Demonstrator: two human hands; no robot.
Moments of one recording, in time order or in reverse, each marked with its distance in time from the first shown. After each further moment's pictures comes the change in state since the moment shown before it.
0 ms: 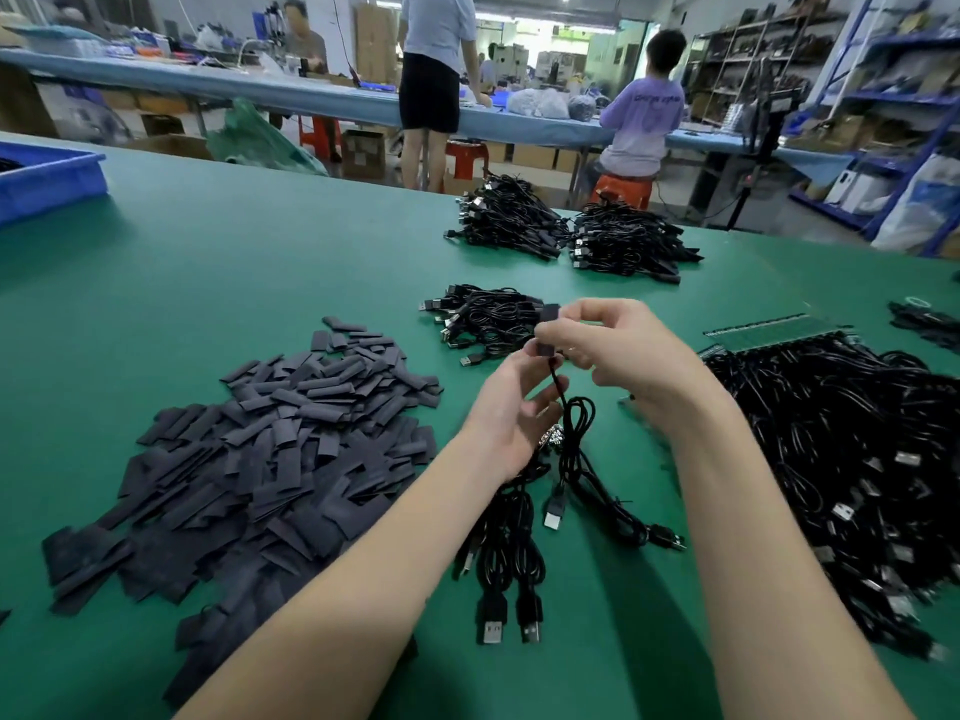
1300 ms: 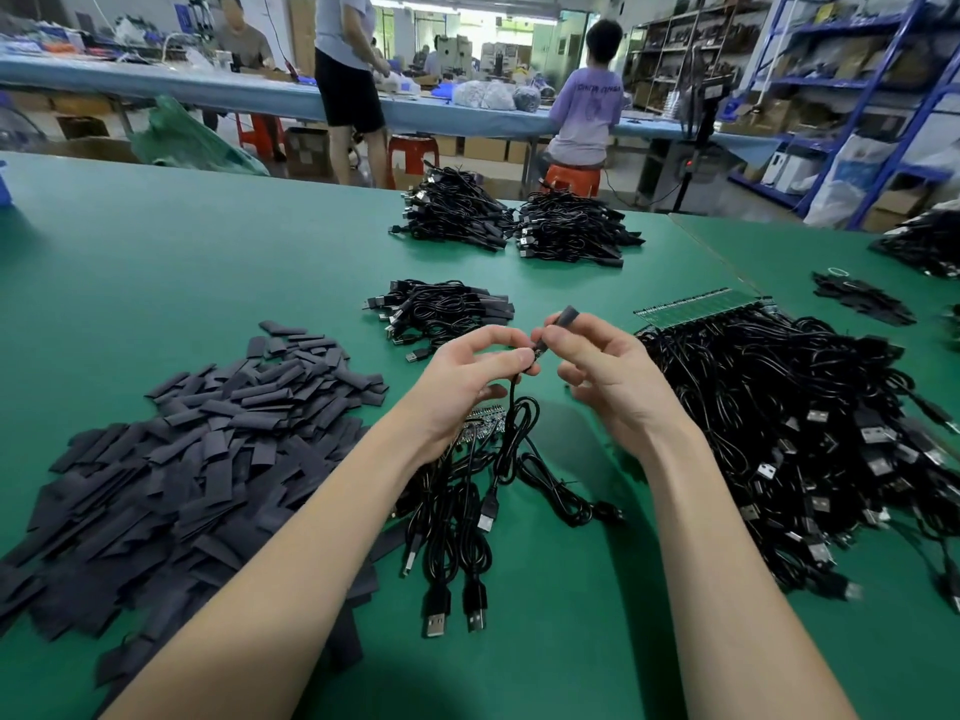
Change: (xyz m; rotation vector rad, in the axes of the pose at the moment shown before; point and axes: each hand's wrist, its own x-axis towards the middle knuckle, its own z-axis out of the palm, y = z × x) left_hand -0.004 0.014 0.002 0.576 -0.289 0.161; right_hand -0.008 0.075 -0.028 0.498 0.076 -0.049
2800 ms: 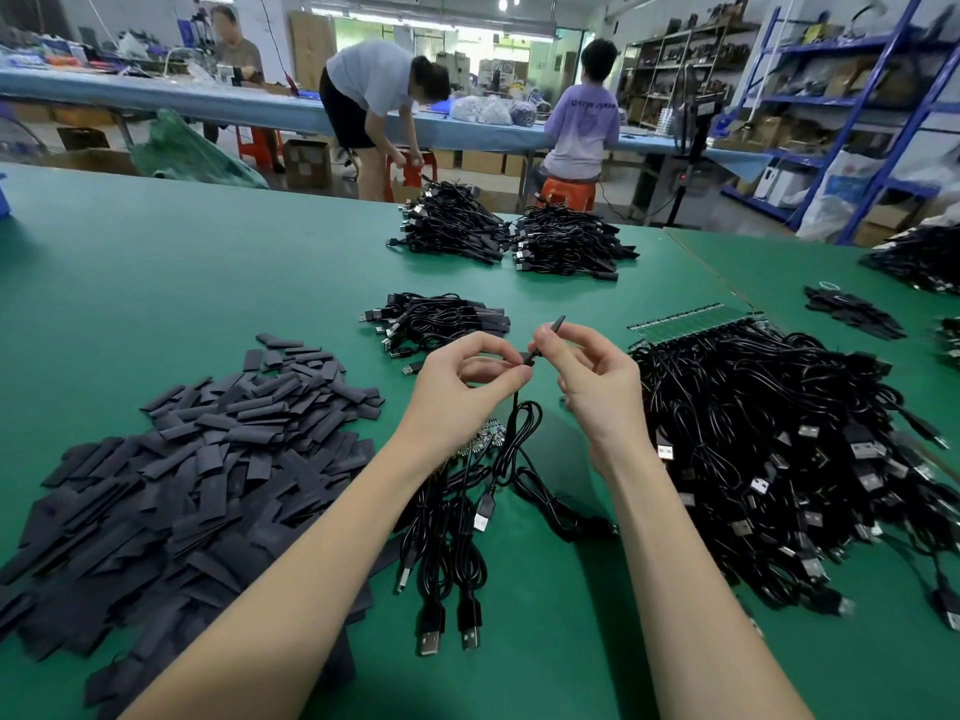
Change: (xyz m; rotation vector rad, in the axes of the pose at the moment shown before) left_hand 0.003 -0.005 0.005 0.266 0.234 0.207; right_hand 0.007 0.014 0.017 0.020 0.265 -0.156
